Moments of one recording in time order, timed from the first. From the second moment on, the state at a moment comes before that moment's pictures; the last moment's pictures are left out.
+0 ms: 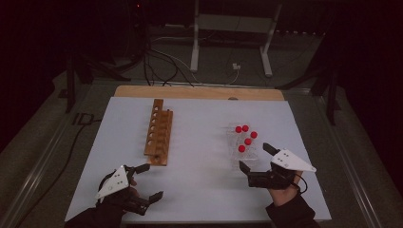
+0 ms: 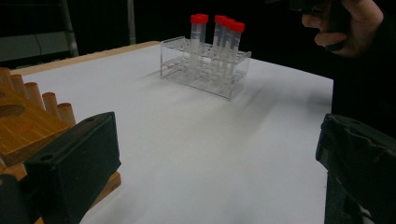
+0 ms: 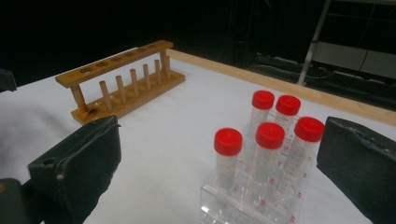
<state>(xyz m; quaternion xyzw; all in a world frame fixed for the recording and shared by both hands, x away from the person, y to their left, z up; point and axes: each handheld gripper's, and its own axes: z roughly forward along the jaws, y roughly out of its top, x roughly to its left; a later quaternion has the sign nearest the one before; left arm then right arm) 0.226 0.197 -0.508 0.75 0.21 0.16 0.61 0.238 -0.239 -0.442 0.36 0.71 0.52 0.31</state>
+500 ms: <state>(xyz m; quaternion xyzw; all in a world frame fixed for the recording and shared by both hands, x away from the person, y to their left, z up) 0.226 0.197 -0.508 0.75 0.21 0.16 0.61 0.244 -0.215 -0.451 0.42 0.72 0.47 0.30</state>
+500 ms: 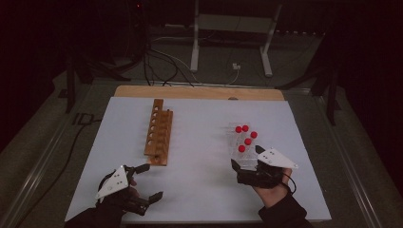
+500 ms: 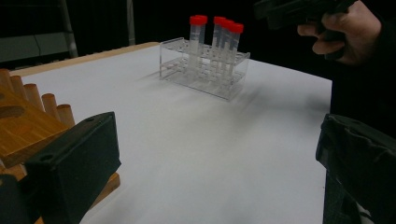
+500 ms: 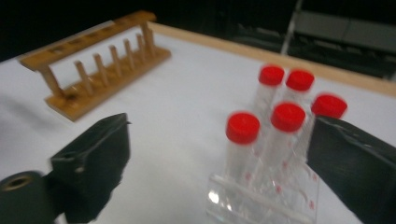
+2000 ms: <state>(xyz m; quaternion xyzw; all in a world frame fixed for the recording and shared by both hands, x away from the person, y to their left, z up) 0.227 0.197 -0.508 0.75 0.21 0.15 0.61 0.284 -0.217 -0.471 0.47 0.75 0.40 0.23</state>
